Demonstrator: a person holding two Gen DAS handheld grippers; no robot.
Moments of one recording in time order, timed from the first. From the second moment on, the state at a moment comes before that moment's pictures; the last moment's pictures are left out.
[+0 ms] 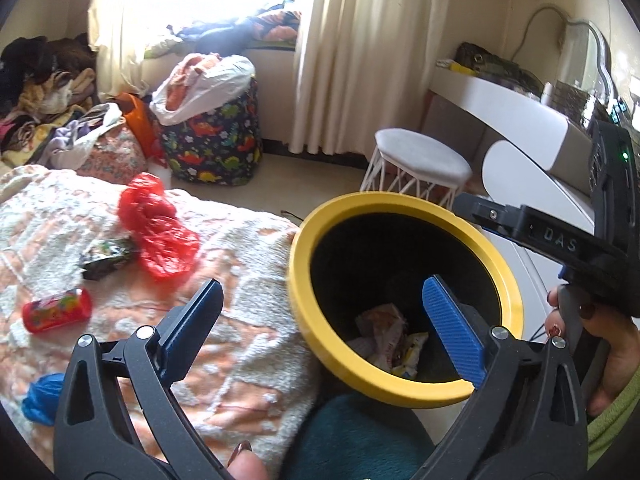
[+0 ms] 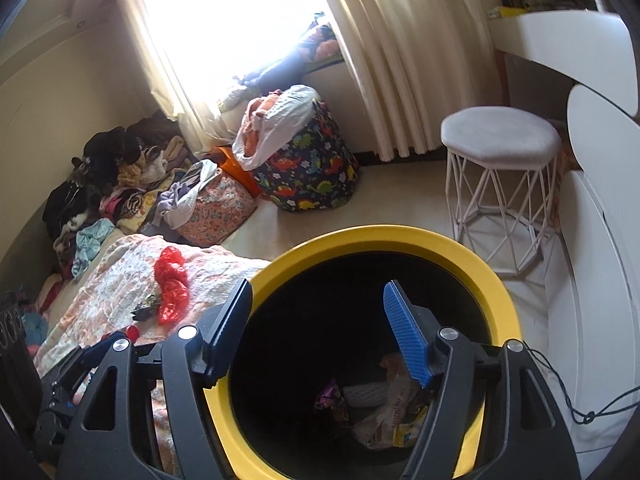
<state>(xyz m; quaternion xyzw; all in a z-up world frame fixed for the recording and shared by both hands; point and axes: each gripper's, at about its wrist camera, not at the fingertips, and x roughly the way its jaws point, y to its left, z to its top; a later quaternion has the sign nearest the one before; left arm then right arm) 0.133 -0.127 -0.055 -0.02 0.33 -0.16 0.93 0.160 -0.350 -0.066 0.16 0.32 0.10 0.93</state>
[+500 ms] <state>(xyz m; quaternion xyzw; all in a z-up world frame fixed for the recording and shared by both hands) 0.123 -0.084 -0.029 -0.03 0.29 -0.11 0.95 0.154 -0.312 -0.049 0.13 0.30 0.14 0.94</state>
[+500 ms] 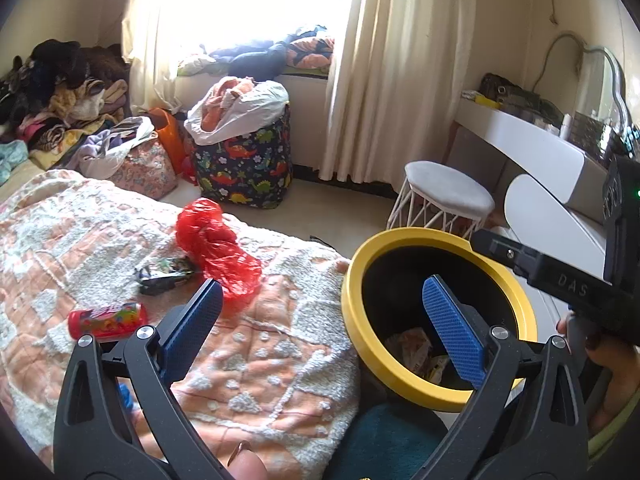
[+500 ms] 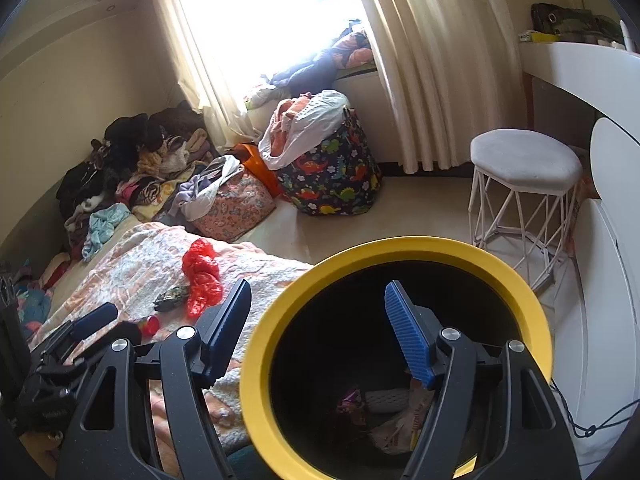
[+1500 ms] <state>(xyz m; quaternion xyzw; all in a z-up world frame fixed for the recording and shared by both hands) 0.109 0.012 -0.019 -0.08 0.27 -0.02 0.96 0.152 -0.220 -0.036 0.05 0.31 0.22 0.92</state>
